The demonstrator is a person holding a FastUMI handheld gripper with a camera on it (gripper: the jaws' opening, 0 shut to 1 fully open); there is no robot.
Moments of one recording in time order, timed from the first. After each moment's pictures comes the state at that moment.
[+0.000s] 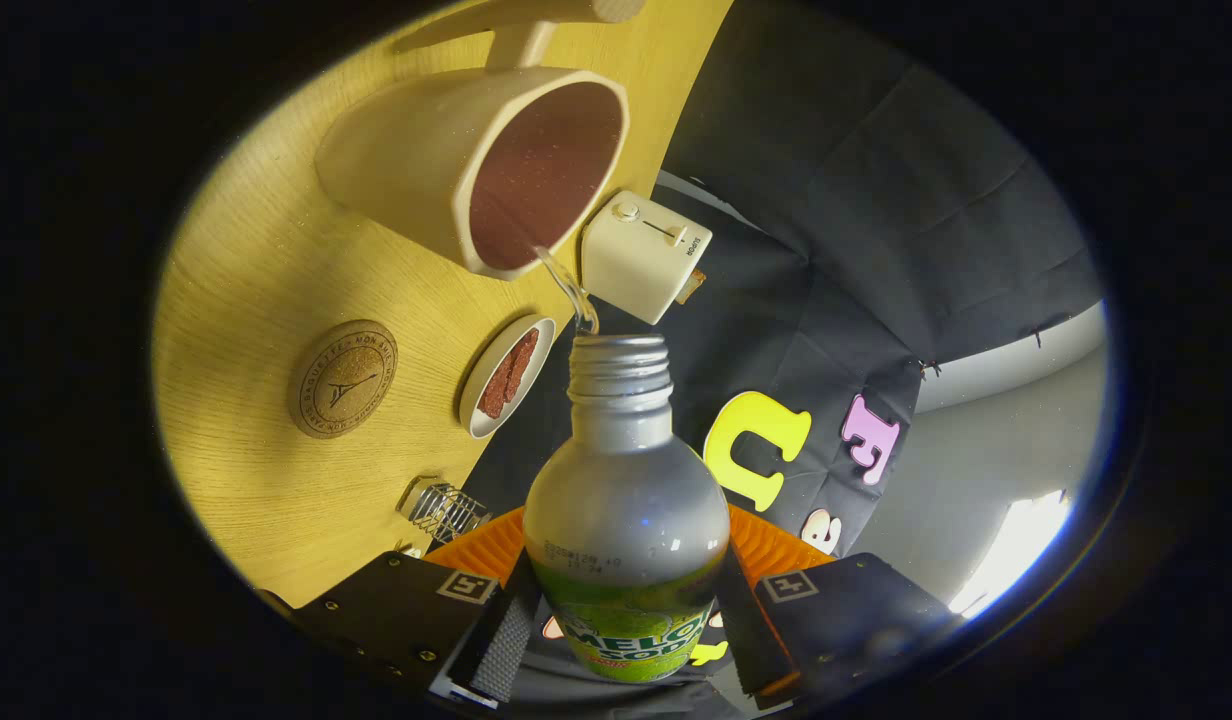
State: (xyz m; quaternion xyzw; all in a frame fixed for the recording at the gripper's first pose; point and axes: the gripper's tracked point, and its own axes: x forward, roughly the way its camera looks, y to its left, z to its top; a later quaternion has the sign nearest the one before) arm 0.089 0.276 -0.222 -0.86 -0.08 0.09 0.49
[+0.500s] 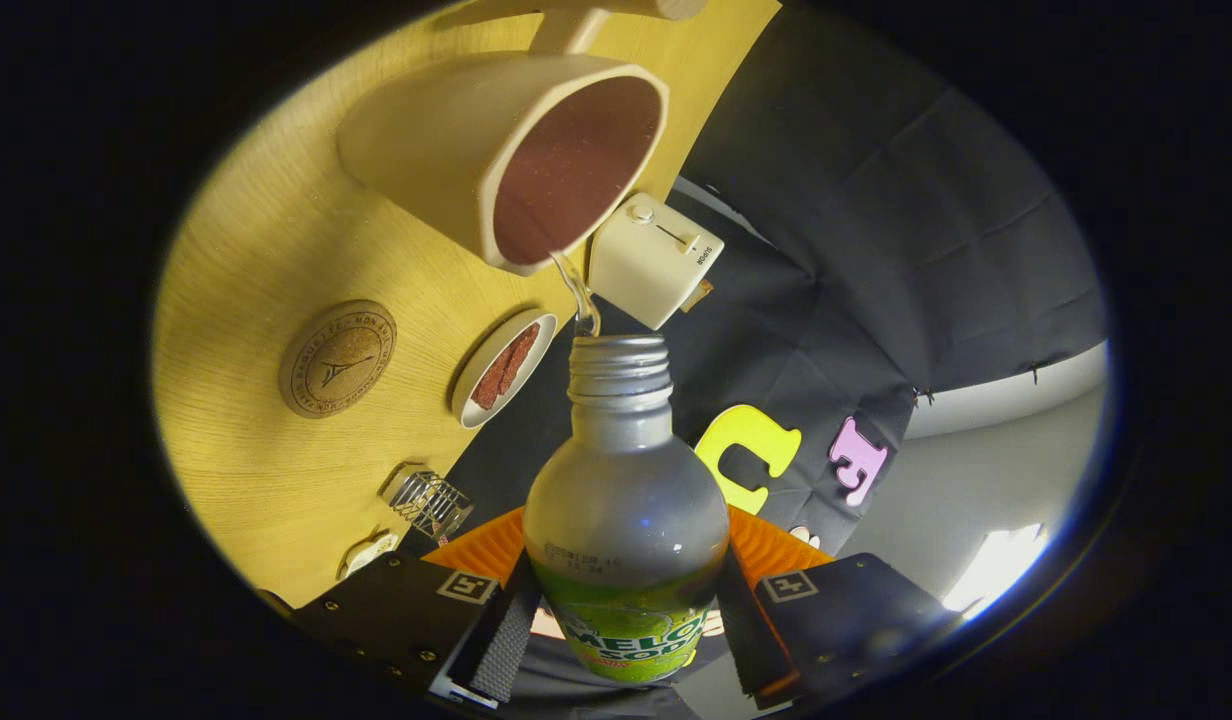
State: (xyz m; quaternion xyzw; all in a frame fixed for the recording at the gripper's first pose) arm 0.090 0.284 -0.217 -0.88 -0.09 0.09 0.45
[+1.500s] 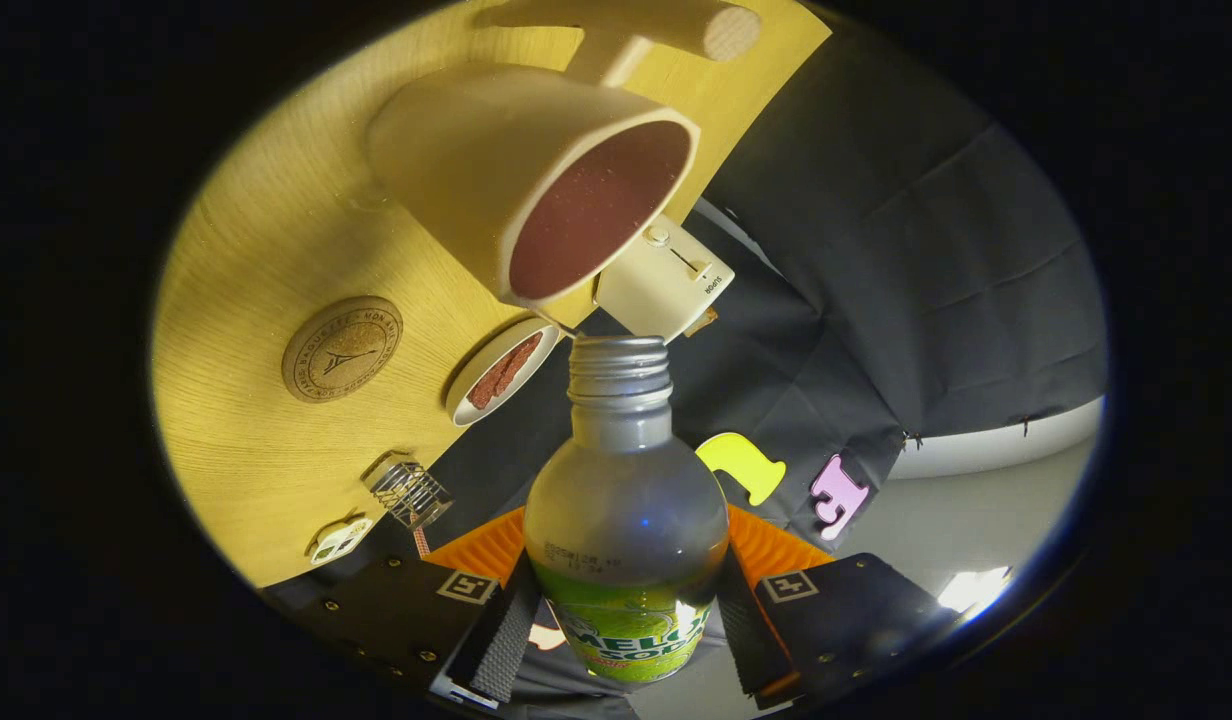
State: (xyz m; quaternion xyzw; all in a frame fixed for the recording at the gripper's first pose) arm 0.088 0.297 -0.215 -0.91 -0.11 0.10 0.39
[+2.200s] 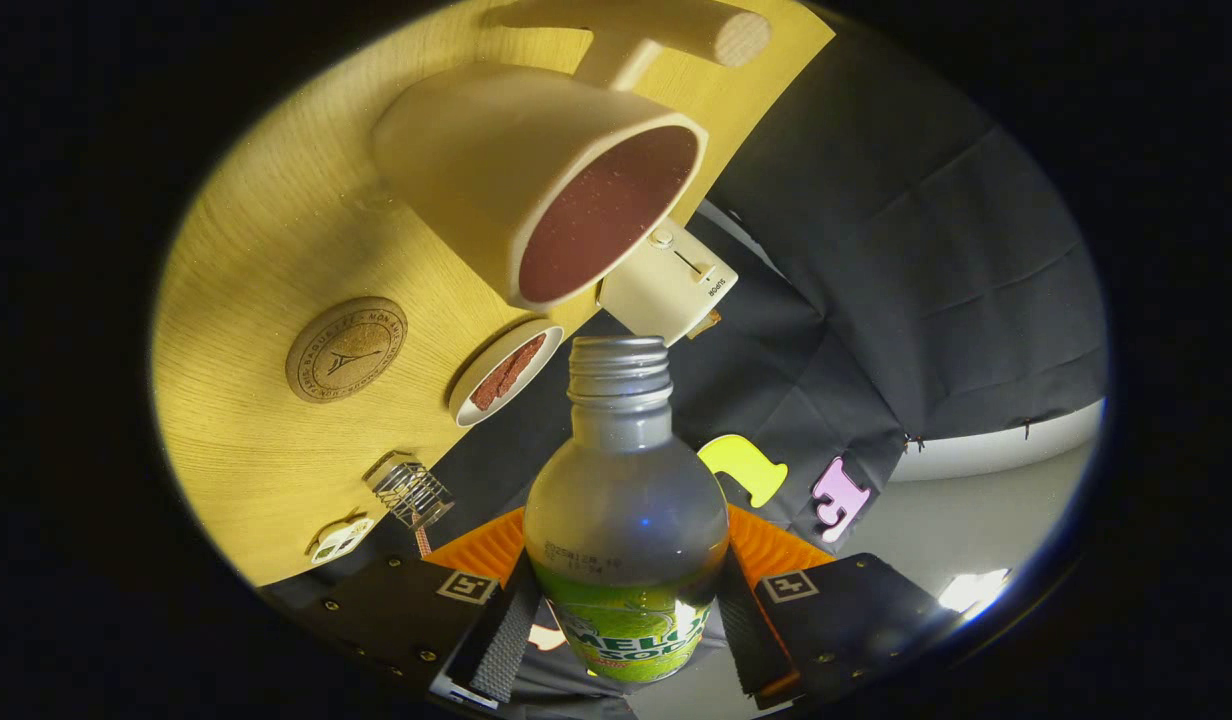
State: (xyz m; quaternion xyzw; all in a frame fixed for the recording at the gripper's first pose) arm 0.086 0.296 -0.217 -0.91 -0.11 0.10 0.40
